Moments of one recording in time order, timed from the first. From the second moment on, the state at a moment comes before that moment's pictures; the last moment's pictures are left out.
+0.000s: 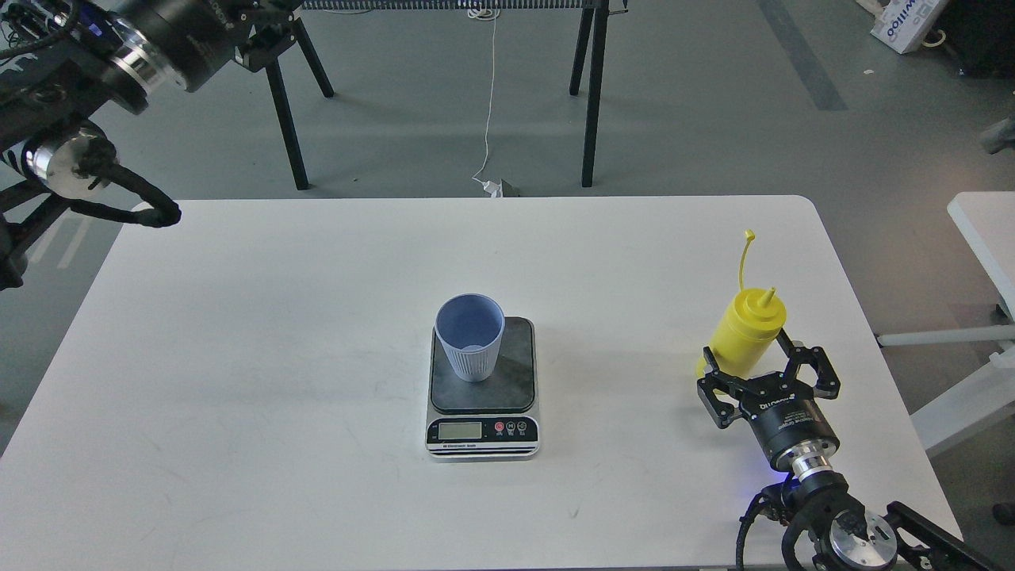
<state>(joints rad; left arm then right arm) -1.16 0.66 -0.35 -0.97 0.29 -0.30 -0.45 0.09 -0.28 0.85 1.02 0.42 0.49 0.30</state>
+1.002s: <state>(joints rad) -1.17 0.73 -0.35 -0.98 0.29 -0.30 -0.45 0.17 -0.23 0.84 0.99 0.42 0.49 0.30</state>
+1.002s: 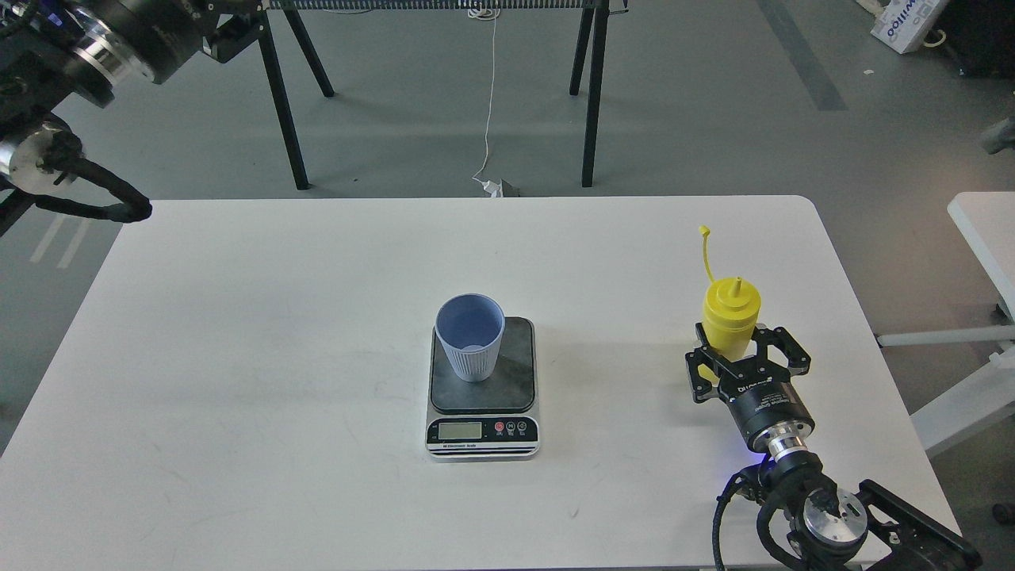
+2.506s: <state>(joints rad) -1.12 0.79 -0.37 -0.98 0.26 -0.31 -0.49 0.82 -0.49 0.39 1.32 -0.88 -0.12 0.28</state>
